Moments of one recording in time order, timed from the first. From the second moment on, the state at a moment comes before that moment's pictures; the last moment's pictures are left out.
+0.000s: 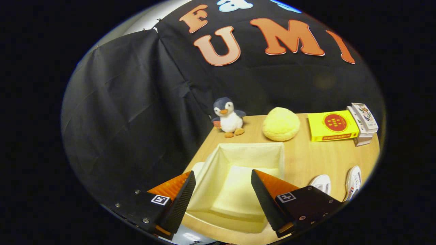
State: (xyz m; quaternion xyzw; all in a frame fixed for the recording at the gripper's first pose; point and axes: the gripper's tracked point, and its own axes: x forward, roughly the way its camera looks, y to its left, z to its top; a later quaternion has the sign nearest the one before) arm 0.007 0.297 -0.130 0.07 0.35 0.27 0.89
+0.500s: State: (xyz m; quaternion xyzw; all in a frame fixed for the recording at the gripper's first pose) arm 0.001 0.147 -0.192 0.01 0.40 0.16 0.90
